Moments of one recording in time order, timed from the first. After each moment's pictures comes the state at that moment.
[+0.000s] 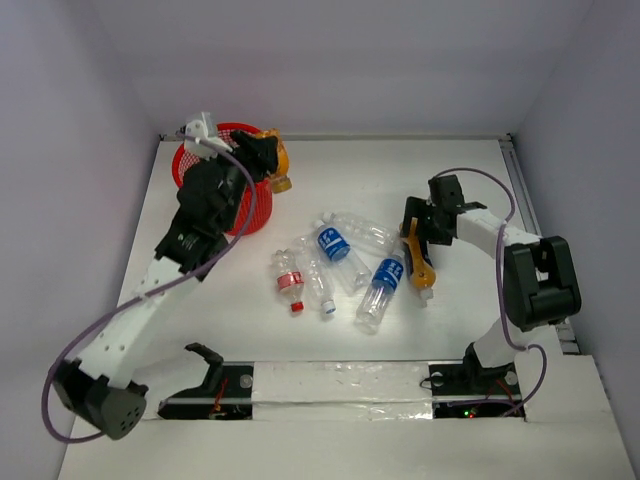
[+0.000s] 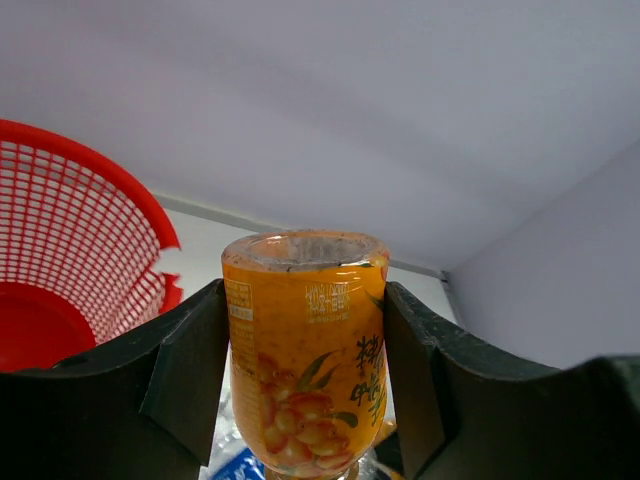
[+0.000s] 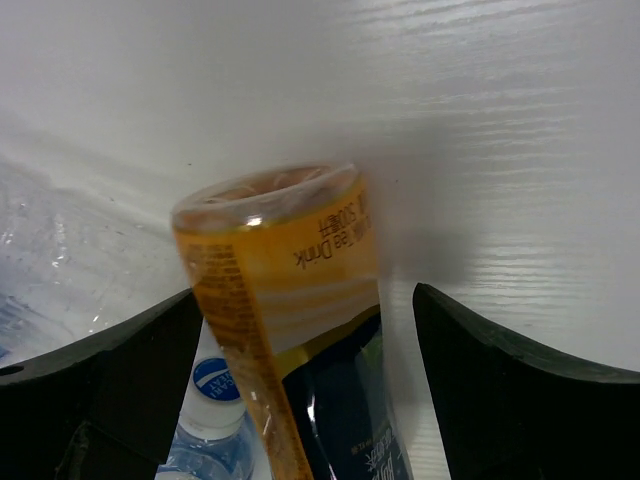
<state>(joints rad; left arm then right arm) -0.53 1.03 1.11 0.00 -0.34 -0.57 0.20 1.63 1.01 -0.35 -0.01 0.39</state>
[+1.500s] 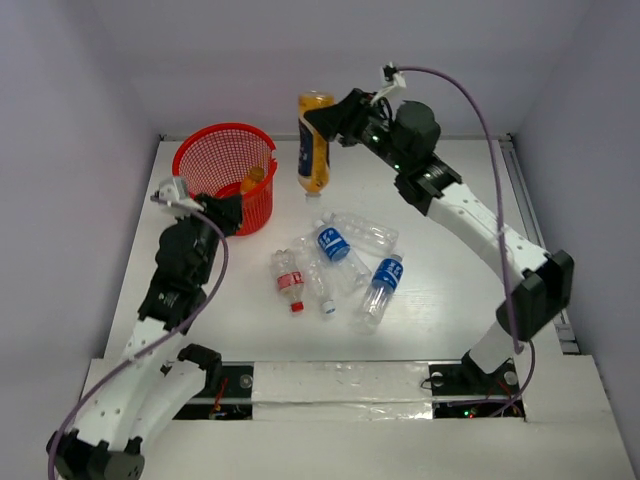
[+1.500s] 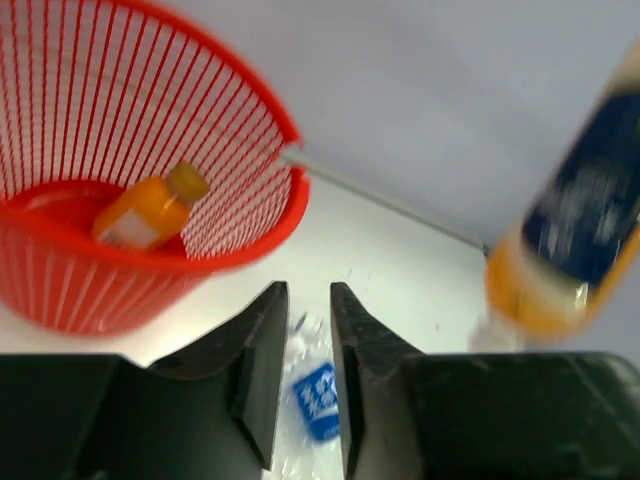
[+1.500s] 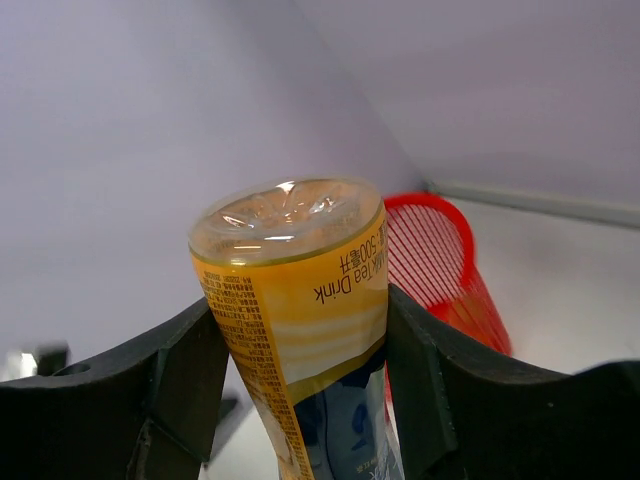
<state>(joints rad) -0.34 0.76 0.76 0.00 -0.23 -0.61 0.60 1.58 1.58 0.16 -0.17 0.66</state>
